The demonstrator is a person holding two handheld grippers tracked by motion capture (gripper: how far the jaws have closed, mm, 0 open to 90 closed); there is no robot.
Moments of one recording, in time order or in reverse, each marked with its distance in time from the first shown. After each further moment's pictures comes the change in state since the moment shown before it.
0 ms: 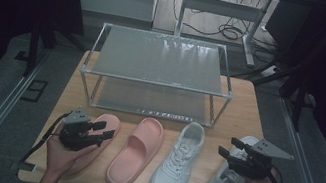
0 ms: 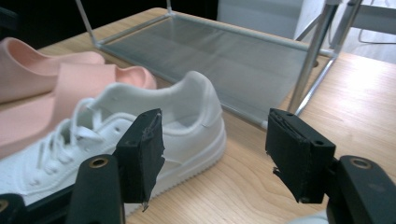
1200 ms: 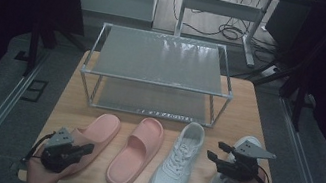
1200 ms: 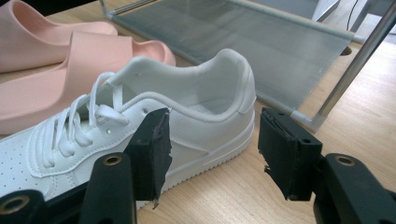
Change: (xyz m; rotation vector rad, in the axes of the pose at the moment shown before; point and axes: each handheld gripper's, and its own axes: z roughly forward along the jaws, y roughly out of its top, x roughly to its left) left arm -0.005 -0.056 -0.031 0.080 0.066 -0.005; right arm 0.025 -0.004 0.020 0.089 0.032 -0.059
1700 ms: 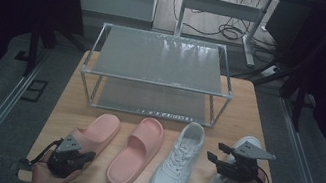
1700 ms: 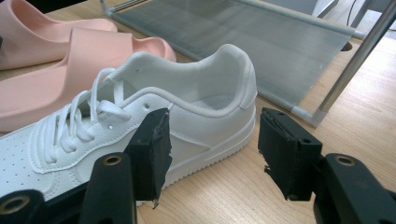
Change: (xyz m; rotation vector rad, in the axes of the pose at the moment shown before) left arm -0.002 -0.020 0.021 0.108 0.032 -0.017; right arm 0.002 -0.002 -0.001 0.009 -0.004 0.005
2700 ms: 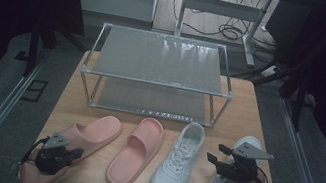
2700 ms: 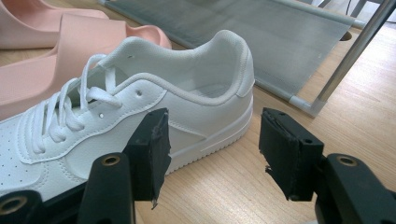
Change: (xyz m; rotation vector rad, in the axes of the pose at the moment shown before) left arm 0.030 -0.013 -0.013 0.008 0.075 -0.062; right arm -0.001 -0.005 0.003 0.032 -0.011 -0.002
